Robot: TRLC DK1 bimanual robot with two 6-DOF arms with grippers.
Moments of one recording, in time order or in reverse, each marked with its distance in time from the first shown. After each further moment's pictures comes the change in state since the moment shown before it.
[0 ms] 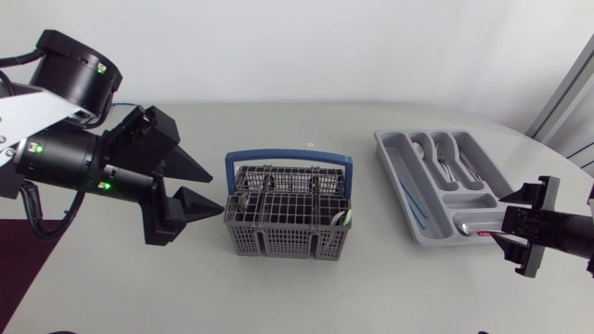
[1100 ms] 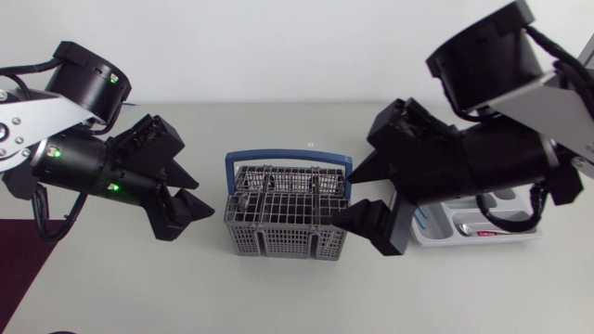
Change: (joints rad) left arm 0.017 0.036 -0.009 -0.020 -0.138 -0.103; right arm 1.157 -0.120 0.536 -0.689 0.079 1.304
